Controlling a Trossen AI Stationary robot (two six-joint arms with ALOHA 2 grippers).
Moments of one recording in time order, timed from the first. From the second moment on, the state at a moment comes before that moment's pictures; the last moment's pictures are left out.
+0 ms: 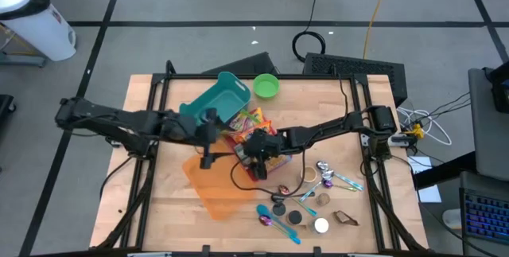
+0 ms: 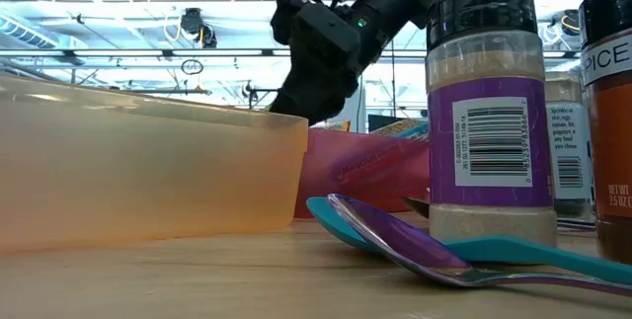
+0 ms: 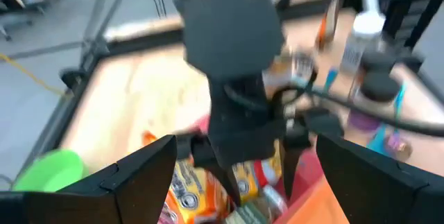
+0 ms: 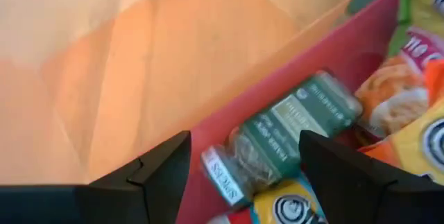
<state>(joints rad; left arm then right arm) -0.16 1.12 0.97 -0.27 -0.14 0.11 0.07 1.92 1.30 -0.15 -0.02 0.14</state>
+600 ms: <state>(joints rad) -0.16 1.04 0.97 -0.28 -0.24 0.02 0.07 2.01 1.31 -0.20 0.09 0.19</state>
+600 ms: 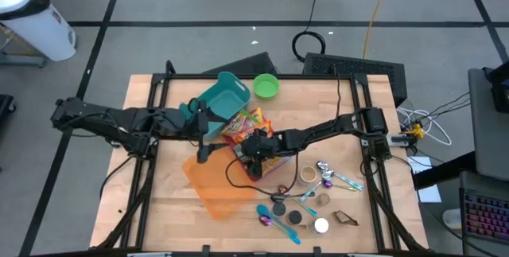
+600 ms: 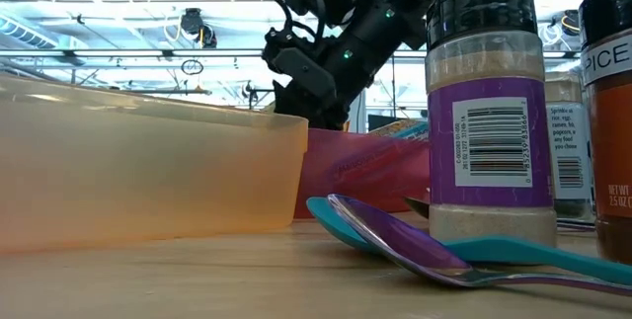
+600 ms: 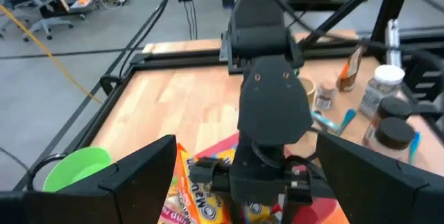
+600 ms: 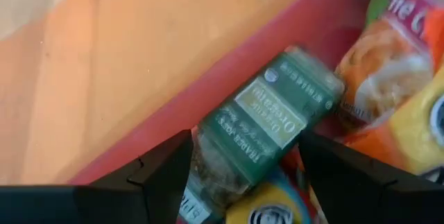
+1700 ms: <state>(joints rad) -0.16 1.07 0.97 -0.27 -0.25 0.04 0.06 2.11 1.30 -0.40 0.06 0.30</state>
